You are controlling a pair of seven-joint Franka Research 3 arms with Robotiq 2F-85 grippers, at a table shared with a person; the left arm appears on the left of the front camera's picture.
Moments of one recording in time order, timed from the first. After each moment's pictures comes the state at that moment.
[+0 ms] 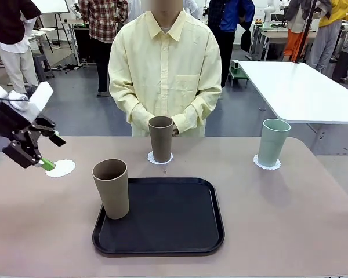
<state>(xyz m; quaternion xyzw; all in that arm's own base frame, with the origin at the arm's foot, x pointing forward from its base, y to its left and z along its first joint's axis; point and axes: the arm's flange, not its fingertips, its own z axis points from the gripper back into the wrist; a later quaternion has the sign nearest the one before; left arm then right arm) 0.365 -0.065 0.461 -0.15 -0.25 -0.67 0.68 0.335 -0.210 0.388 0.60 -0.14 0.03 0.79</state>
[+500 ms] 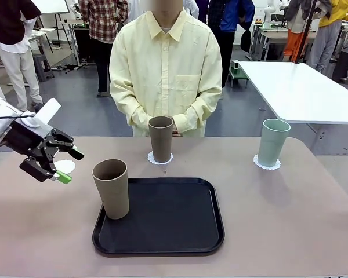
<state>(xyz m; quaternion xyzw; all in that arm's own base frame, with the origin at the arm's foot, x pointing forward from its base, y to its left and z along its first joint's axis) 0.376 -0.074 0.410 -0.26 -0.28 -0.67 0.64 0.334 -0.210 0.388 0.60 -0.14 0.03 0.79</state>
